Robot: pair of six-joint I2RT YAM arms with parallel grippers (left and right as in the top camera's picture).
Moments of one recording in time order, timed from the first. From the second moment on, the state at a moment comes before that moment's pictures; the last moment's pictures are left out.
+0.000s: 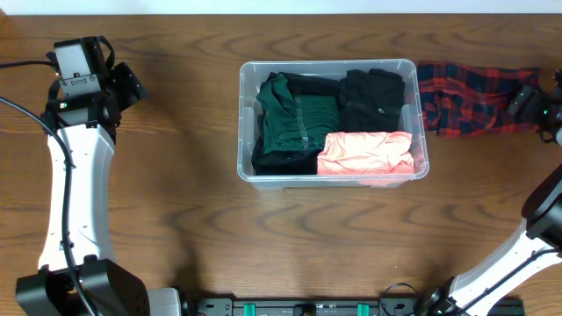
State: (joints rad) left arm 0.20 1.54 1.38 -0.71 -0.24 -0.36; right arm -0.62 2.16 1.49 -0.21 -0.23 -0.07
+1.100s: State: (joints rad) left arm 0.20 1.54 1.38 -0.71 -0.24 -0.36; right arm -0.63 2.23 1.50 -0.25 -0.34 -0.12
